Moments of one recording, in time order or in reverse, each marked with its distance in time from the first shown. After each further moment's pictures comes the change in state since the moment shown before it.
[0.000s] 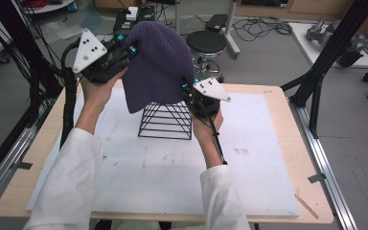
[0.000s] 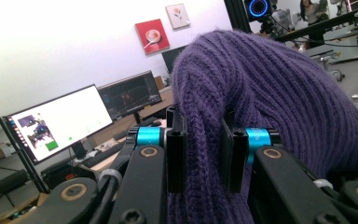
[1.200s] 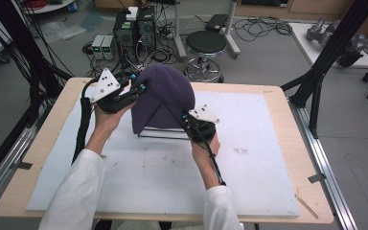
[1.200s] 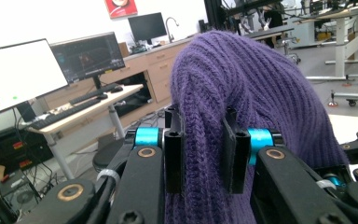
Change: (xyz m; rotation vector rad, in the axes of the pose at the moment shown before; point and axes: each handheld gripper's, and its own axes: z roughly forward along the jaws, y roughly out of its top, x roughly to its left) left arm -0.032 -0.085 -0.012 0.105 -0.132 -0.108; right arm 0.014 -0.082 -0.004 0.260 -0.025 0.008
